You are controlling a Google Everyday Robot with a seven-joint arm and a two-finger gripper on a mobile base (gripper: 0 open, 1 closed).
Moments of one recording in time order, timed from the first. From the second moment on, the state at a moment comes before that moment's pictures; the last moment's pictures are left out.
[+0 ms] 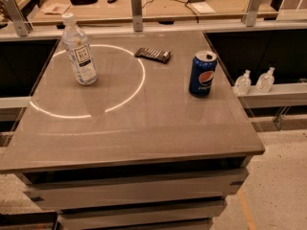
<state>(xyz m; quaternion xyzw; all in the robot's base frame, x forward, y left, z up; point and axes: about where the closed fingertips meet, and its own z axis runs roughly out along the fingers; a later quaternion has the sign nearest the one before) 0.552 0.017 1.192 -0.45 0.78 0.03 0.44</state>
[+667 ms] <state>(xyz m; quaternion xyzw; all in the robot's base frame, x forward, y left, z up) 0.529 0.108 1.221 -0.47 0.71 0.02 0.52</state>
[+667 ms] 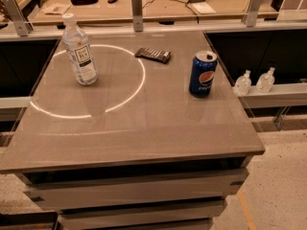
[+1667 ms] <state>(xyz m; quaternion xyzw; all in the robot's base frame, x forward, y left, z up) 0.550 0.137 1.185 -0.47 0.74 0.09 0.48</state>
